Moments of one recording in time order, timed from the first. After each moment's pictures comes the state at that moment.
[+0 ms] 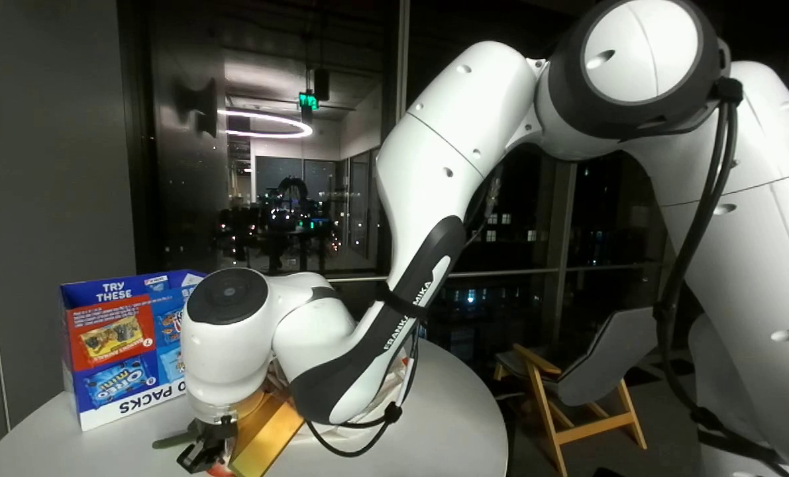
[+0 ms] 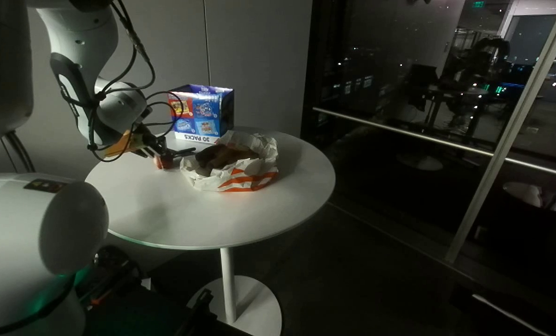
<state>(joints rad) 0.47 0.39 0.15 -2.09 -1.12 2.63 1.10</state>
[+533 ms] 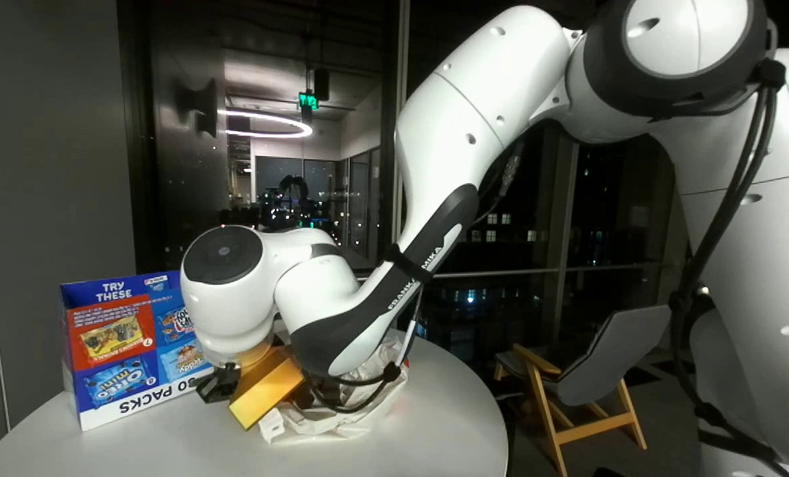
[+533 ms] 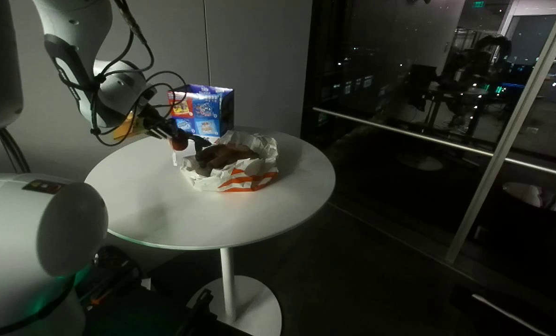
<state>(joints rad) 0.46 0.28 0.15 -2.07 -1.18 2.45 1.27</state>
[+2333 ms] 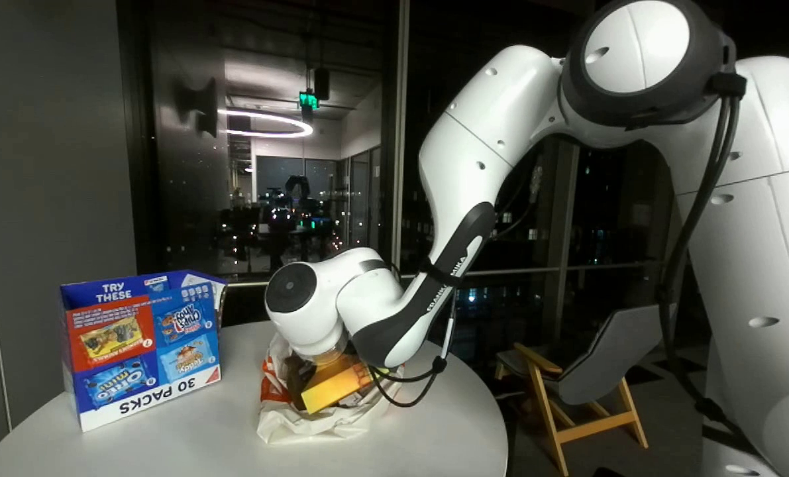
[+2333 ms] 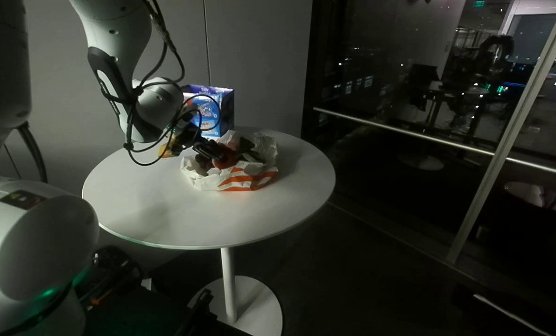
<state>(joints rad) 0.23 0.29 0.16 -2.17 -1.27 2.31 1.63</state>
